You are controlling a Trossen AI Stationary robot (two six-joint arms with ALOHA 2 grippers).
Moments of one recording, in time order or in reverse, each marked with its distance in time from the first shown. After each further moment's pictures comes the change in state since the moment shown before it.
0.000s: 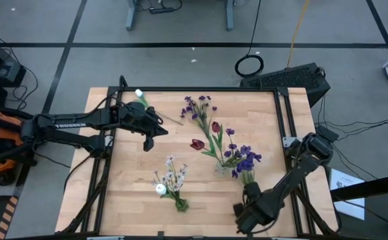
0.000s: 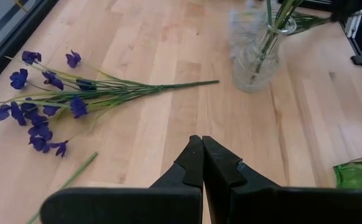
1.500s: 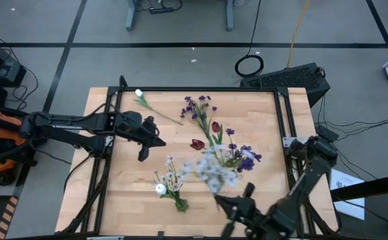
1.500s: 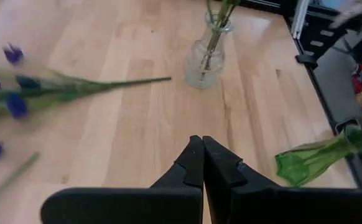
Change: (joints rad) left arm -0.164 -0.045 0.000 -0.022 -0.002 -0.121; right arm 0.120 0.001 0.203 0.571 1.495 -0.893
